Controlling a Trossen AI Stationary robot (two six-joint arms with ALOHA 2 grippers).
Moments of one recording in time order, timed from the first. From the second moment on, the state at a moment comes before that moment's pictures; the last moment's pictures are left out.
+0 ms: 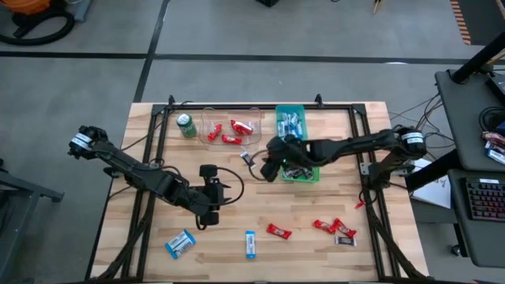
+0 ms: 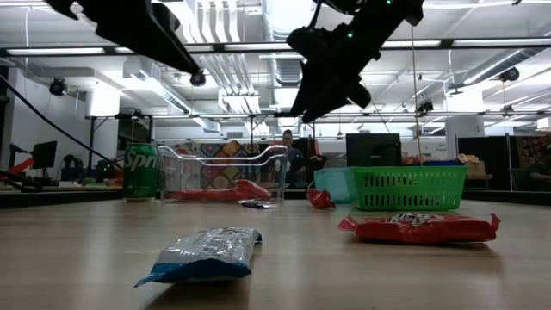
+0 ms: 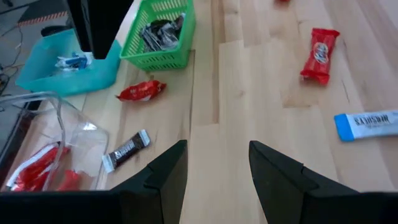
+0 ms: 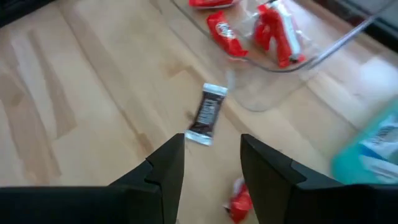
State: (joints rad) left arm -0.47 1.33 0.90 -0.38 -0.56 -0.17; right arm -0.03 1.63 1.14 -0.32 0.32 0.50
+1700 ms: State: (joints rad) left arm -0.52 1.33 0.70 -0.15 -0.52 -0.34; right arm -0.02 2.24 1.56 -0.45 0.37 0.39
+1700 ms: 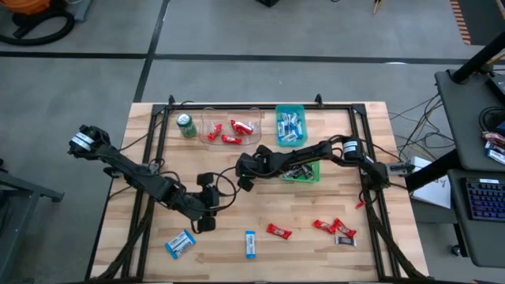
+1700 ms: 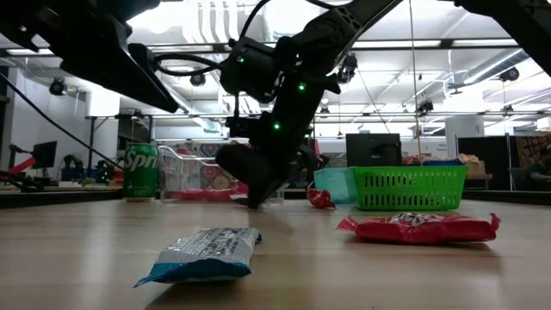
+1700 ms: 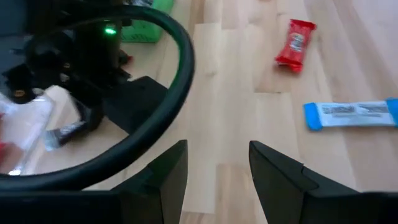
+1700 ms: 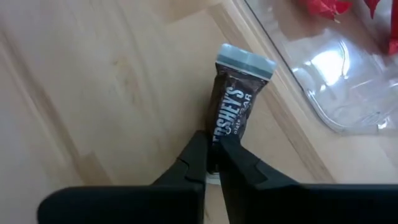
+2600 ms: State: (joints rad) left arm -0.52 1.31 0.70 -0.14 -0.49 -0.35; right arm 0.12 1.66 1.22 -0.67 0.21 0.11
